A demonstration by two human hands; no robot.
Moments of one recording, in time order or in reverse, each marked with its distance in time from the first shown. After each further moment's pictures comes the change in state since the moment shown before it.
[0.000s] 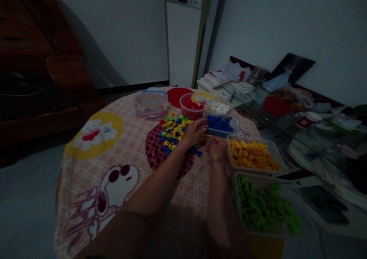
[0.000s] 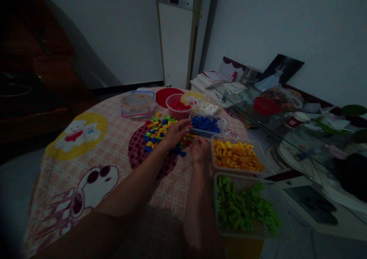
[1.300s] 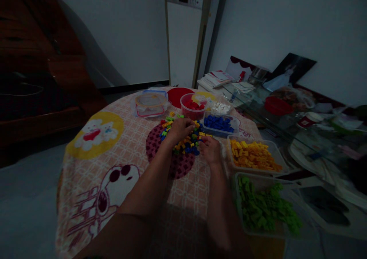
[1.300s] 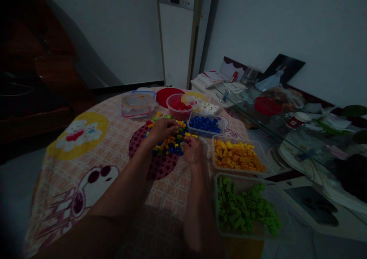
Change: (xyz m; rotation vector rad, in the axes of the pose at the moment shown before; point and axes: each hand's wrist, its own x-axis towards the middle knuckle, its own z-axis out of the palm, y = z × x) left_hand -0.004 0.047 -0.050 0.836 -0.039 -0.042; right_hand -0.010 -0.001 0.005 -0.224 -0.289 -0.164
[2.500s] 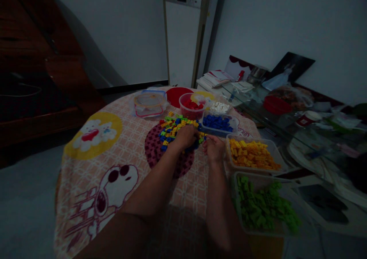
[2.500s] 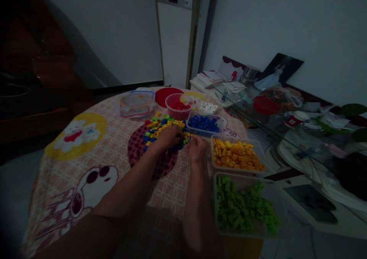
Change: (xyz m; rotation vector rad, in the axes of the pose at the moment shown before) left_hand -0.007 0.017 0.030 0.459 -0.249 0.018; right_hand 0.001 -0.010 -0.001 0.320 0.262 0.190
